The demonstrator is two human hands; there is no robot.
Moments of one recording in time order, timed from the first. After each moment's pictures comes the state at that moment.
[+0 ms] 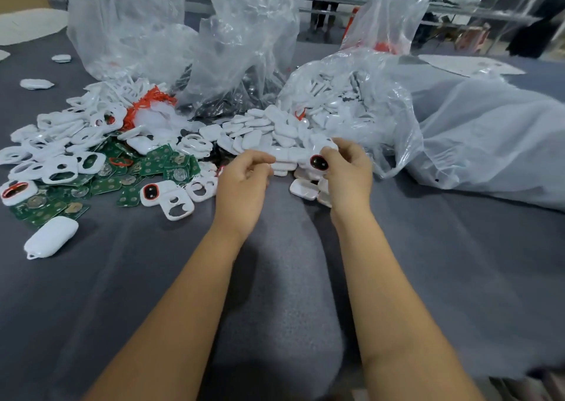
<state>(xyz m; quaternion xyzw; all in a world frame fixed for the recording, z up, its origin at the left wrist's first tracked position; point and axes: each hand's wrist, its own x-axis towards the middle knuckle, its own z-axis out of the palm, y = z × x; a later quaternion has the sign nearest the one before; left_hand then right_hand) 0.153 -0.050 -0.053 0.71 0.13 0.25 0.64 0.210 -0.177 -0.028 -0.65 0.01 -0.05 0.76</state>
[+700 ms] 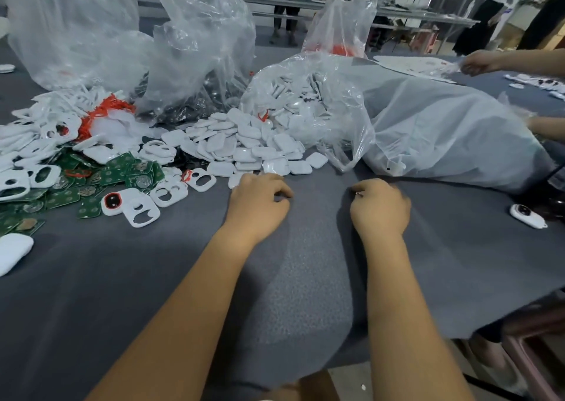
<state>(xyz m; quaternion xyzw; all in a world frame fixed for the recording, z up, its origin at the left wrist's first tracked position) 0.173 -0.095 -0.069 0.94 -0.01 0.12 0.31 0.201 -0.291 -0.050 -0.98 0.05 -0.13 0.16</state>
